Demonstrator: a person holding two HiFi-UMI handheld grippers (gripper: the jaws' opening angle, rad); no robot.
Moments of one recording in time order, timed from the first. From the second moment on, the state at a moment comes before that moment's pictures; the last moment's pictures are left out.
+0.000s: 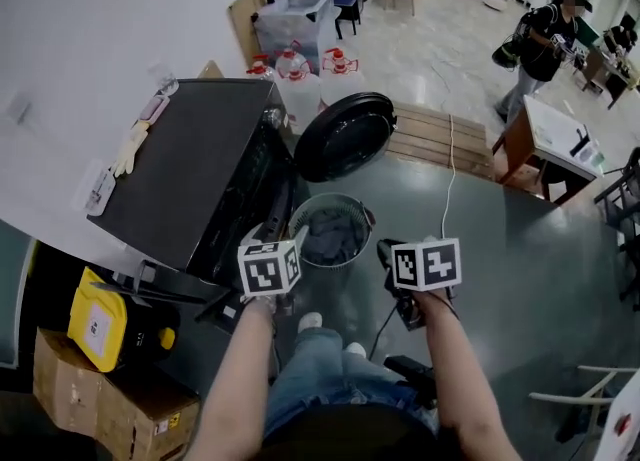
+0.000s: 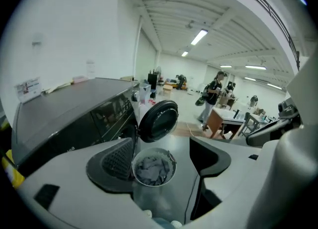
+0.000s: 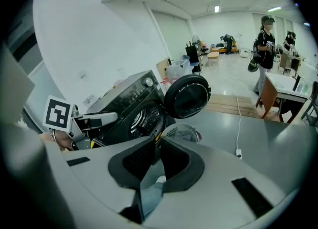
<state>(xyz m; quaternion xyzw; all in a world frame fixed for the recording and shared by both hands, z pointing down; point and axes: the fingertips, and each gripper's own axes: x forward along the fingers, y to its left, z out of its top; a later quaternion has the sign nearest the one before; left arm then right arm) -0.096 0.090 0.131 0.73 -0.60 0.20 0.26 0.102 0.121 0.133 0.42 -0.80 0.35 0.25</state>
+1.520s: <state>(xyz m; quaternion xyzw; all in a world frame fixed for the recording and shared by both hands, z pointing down) -0.220 0.131 -0.094 0.86 -0.50 0.08 -0.04 -0.037 0.177 -0.093 0.53 -0.85 0.03 0.03</state>
